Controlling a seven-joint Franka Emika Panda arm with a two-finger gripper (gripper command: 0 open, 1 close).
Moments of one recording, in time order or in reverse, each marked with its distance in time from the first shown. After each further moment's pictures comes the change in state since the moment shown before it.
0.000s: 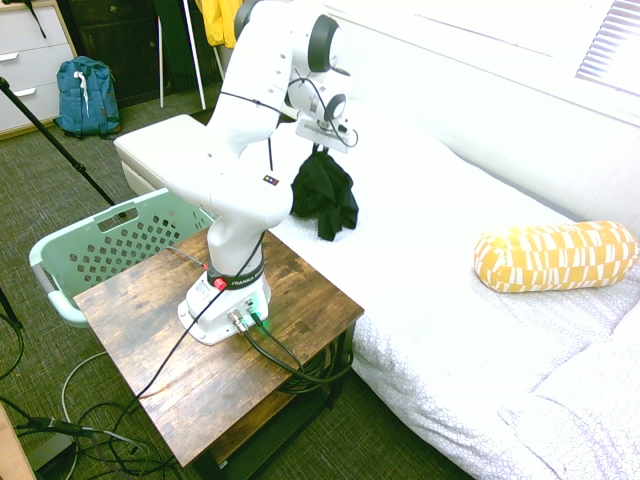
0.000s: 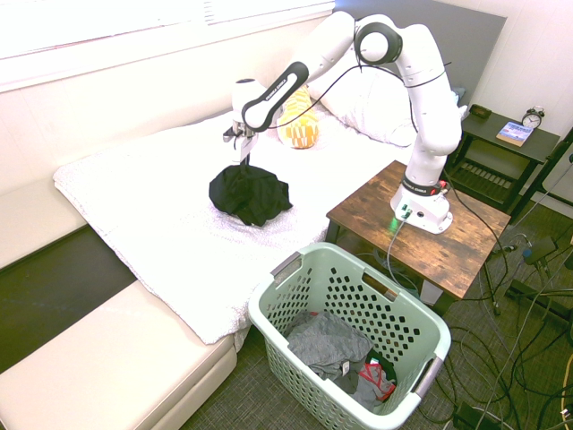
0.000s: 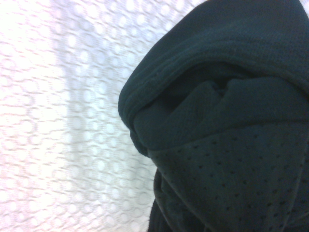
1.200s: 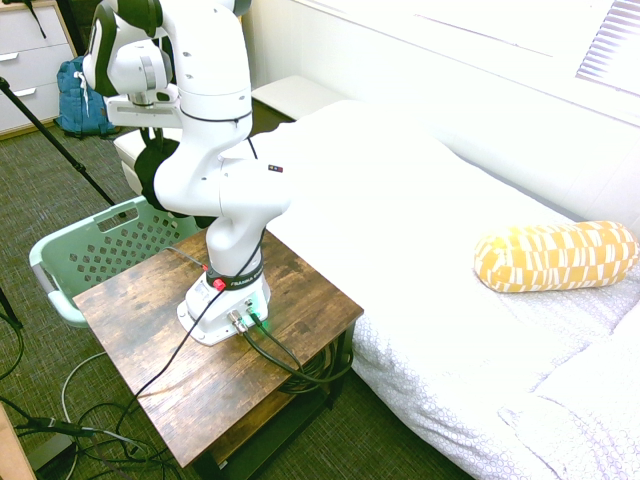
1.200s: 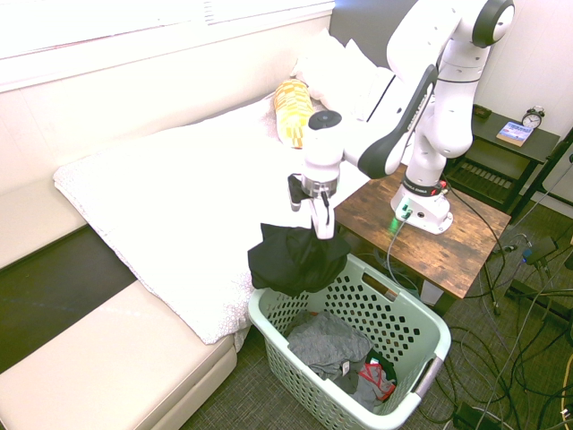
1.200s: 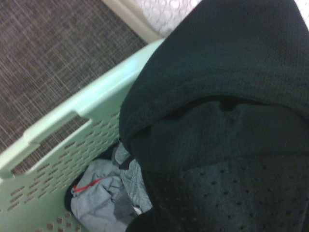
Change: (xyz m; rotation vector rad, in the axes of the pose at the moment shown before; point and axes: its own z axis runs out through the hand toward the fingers) arm -0.527 -0.028 -0.025 -0.163 0.022 -0.371
